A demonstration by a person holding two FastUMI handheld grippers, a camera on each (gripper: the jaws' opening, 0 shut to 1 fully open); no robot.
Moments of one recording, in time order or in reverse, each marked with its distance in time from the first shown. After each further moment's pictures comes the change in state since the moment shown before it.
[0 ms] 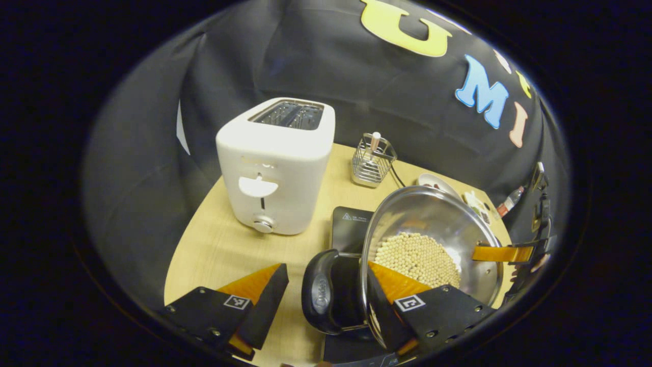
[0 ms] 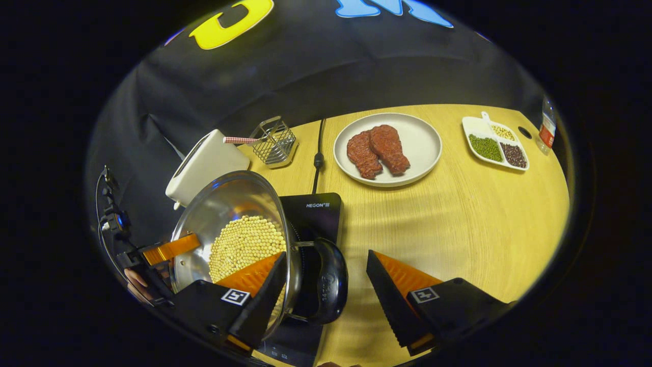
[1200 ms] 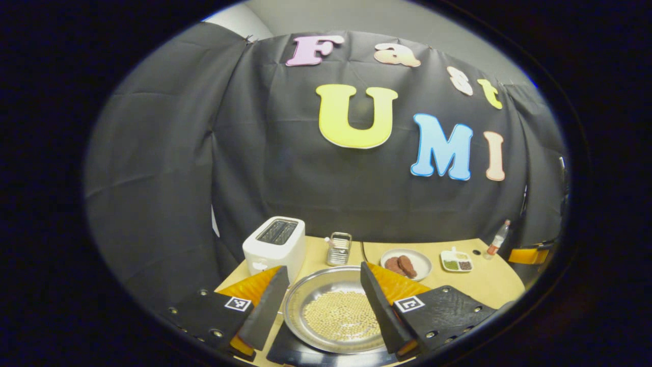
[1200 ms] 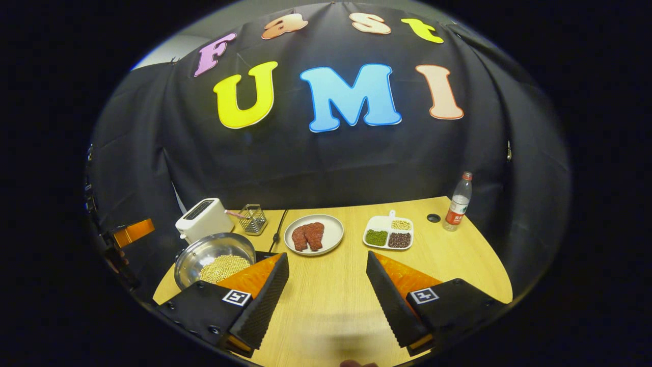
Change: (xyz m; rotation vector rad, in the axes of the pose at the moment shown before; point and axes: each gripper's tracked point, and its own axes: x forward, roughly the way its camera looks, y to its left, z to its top) left arm -0.219 -0.162 0.098 0.107 -0.588 0.150; right arm -0.249 -0.100 0.052 -0.131 -0.511 -0.194
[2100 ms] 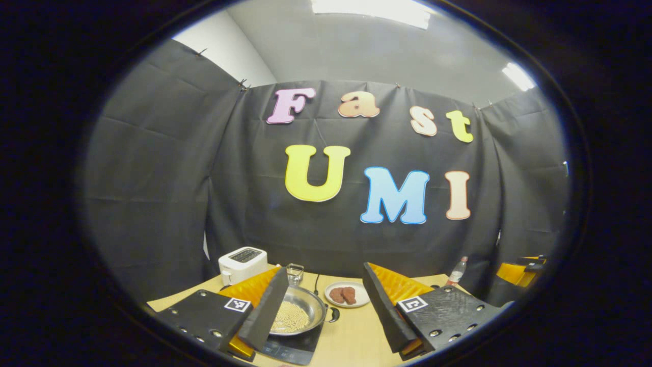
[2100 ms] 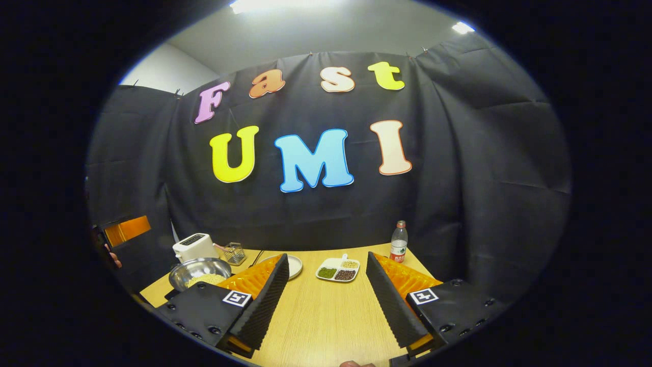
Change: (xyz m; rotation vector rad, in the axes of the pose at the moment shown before) left arm -0.187 -0.204 0.034 -0.024 -0.230 0.003; right arm -0.151 -0.113 0.034 -0.026 -0.301 -0.032
